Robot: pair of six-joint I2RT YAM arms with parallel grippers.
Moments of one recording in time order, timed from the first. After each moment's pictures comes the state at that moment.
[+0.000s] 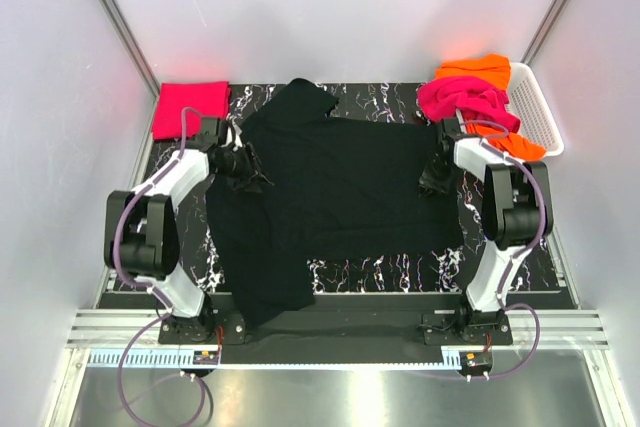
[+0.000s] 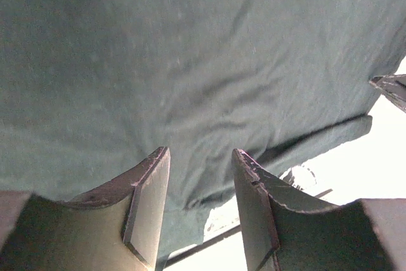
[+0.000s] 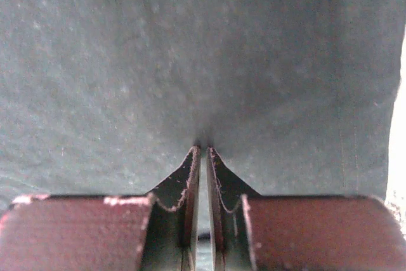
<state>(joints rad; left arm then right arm) -0.11 1.63 1.12 -0.57 0.44 -0.56 0.08 1.87 1.22 -0.63 -0.04 0.54</state>
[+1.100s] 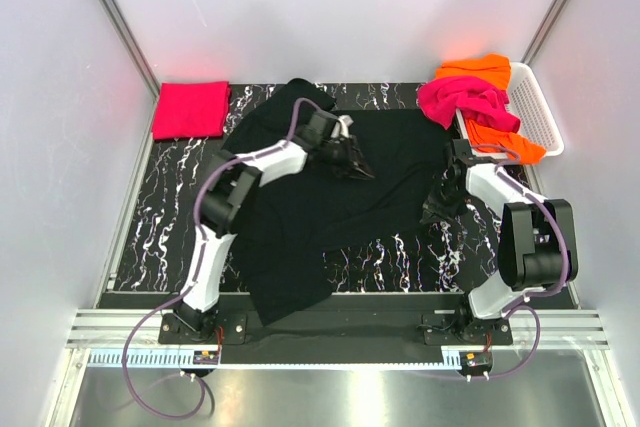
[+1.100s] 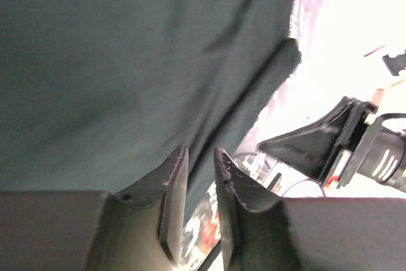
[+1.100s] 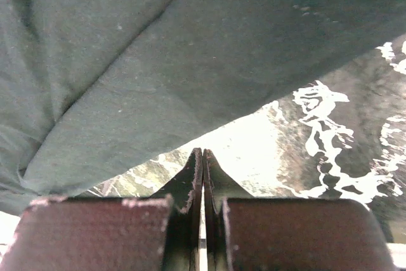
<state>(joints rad) -0.55 2.19 1.58 -0.16 0.60 -0.84 0.08 1.59 0.97 -0.72 -0.15 0.56</state>
